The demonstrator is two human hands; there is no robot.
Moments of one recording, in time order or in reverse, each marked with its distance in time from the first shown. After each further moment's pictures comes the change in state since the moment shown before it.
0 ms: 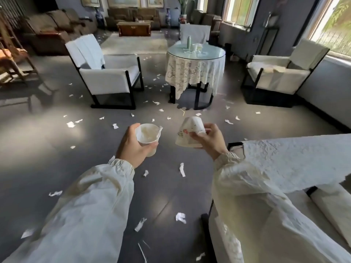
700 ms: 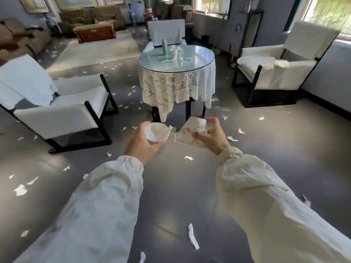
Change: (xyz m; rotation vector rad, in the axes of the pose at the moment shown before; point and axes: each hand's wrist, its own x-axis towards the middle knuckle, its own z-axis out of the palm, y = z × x) left_hand 0.602 -0.021 0.224 0.071 -0.226 0.131; right_hand 0.596 -0.006 0.060 -0.074 0.119 0.014
